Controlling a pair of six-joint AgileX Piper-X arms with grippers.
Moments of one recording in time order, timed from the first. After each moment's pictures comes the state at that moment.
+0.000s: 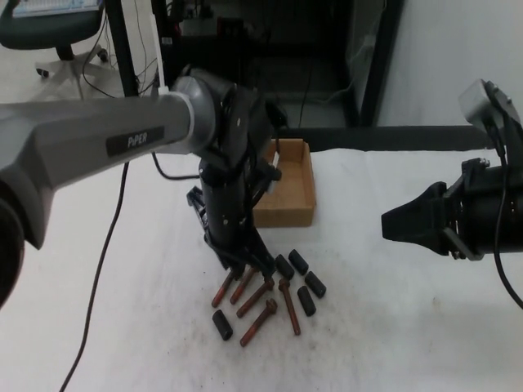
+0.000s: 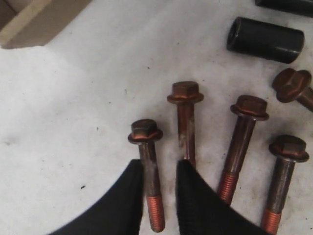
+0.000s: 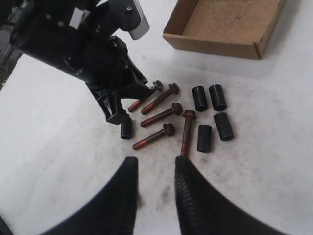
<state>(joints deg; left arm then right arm) -32.4 115.3 -85.2 58.4 -1.1 11.2 13.1 61.8 -43.2 30.9 -32.9 9.4</state>
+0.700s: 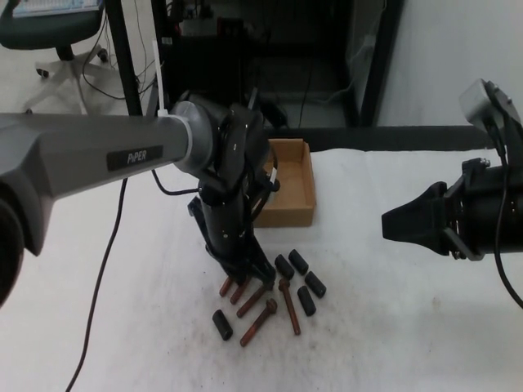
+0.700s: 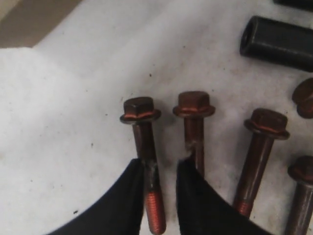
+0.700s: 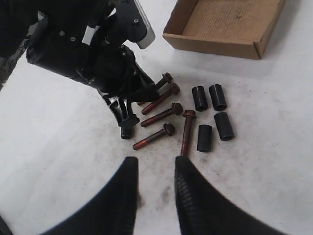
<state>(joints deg) -32.4 115.3 -81.5 50.2 -1.1 10.8 13.1 61.8 -43.2 30.9 -32.9 9.4</state>
